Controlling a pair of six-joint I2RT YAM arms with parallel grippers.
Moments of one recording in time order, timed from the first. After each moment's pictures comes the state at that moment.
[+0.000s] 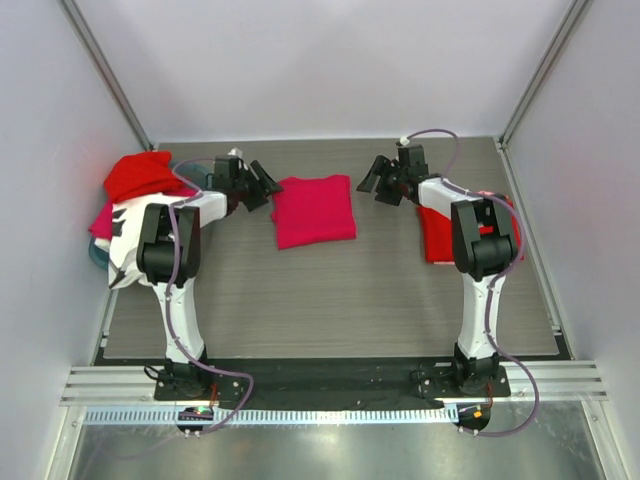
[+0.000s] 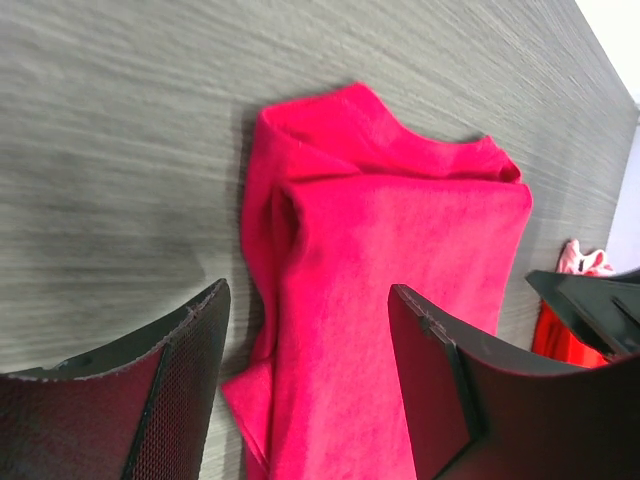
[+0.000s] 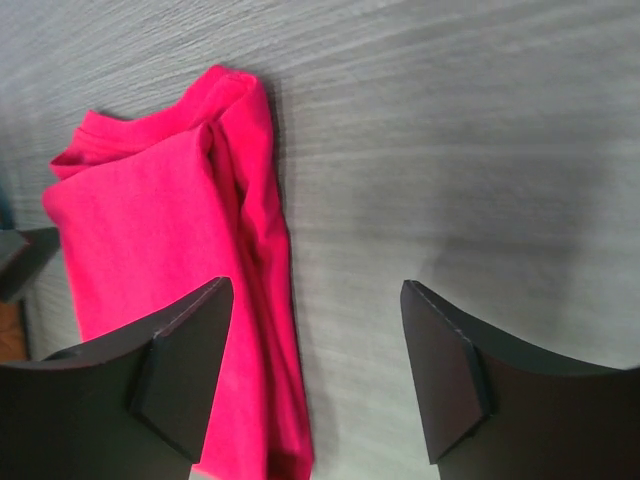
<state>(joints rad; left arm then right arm) -0.13 2.09 1.35 0.09 0.33 -0.75 0.21 2.11 1.47 -0.08 -0.28 0.61</state>
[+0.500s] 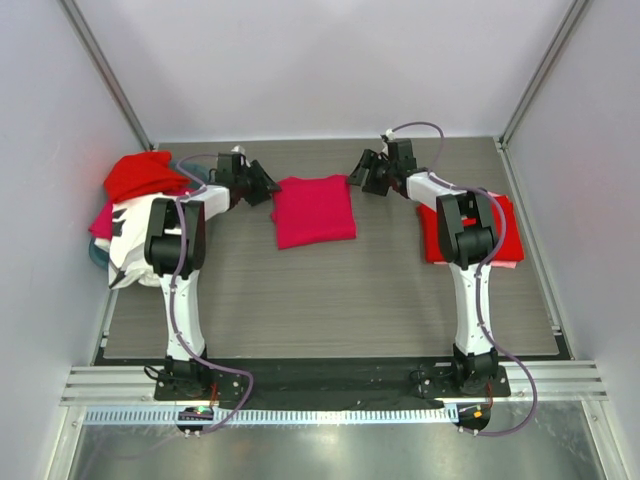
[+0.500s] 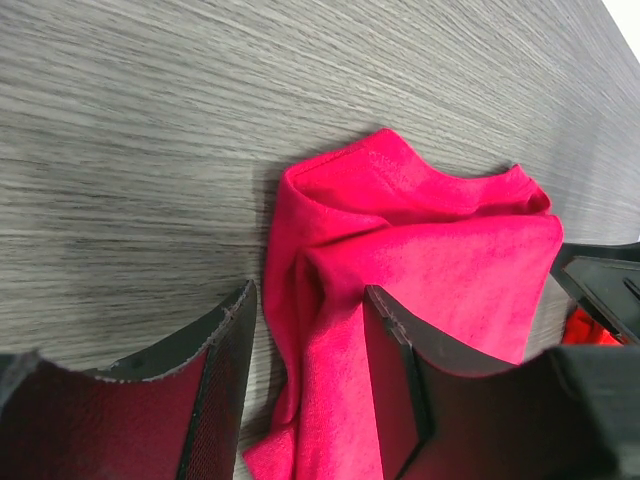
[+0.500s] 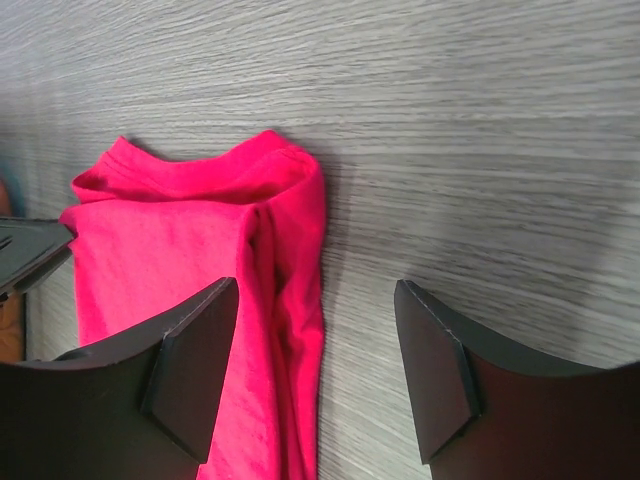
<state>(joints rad) -0.12 2.20 1.48 0.03 0.33 -0.71 0.24 2.32 1.70 -0.05 -0.36 0.55</state>
